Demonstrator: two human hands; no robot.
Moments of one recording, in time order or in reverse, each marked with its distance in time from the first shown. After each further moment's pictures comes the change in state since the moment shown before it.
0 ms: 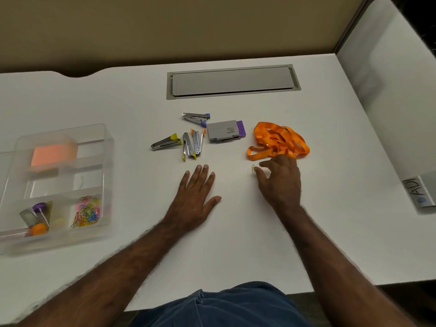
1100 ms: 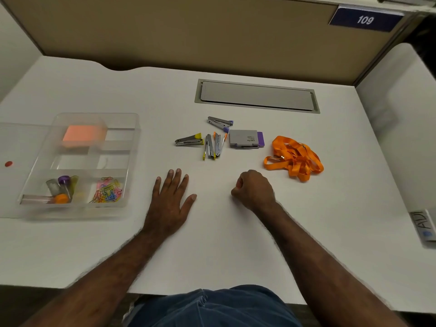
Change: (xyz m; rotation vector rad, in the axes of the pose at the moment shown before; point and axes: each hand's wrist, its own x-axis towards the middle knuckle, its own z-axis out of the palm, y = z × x) left_hand -0.076 -0.051 0.002 -0.045 0.261 -0.325; right_hand 0.001 -0.088 0.030 -0.069 -0.619 -0.034
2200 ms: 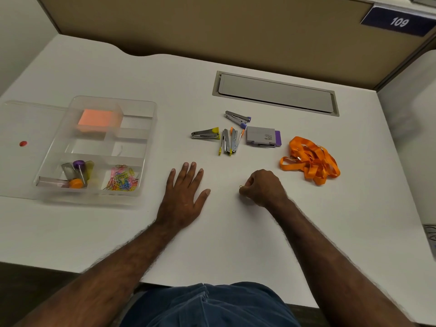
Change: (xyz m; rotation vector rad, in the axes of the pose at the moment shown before) left_hand 0.001 -0.006 0.005 0.002 0.019 0.008; right_hand 0.005 -0.017 -0.001 0.034 -0.137 0.056
